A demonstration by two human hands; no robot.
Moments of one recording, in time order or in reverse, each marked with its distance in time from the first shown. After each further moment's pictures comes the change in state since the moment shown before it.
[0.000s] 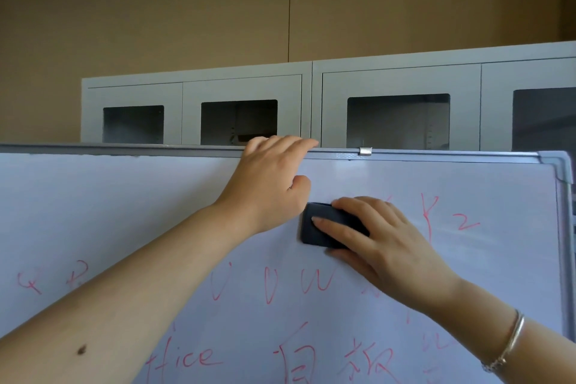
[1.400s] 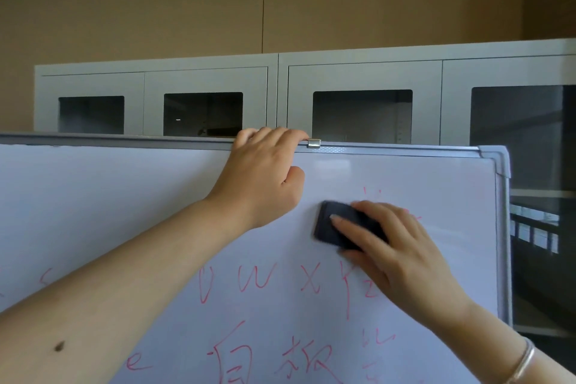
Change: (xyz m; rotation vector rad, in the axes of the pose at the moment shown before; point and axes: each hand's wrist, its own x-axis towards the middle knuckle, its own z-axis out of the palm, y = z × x) left_hand 0.031 0.054 0.041 0.024 0.091 0.016; right_hand -0.077 0.049 -0.024 -0.045 0.078 0.166
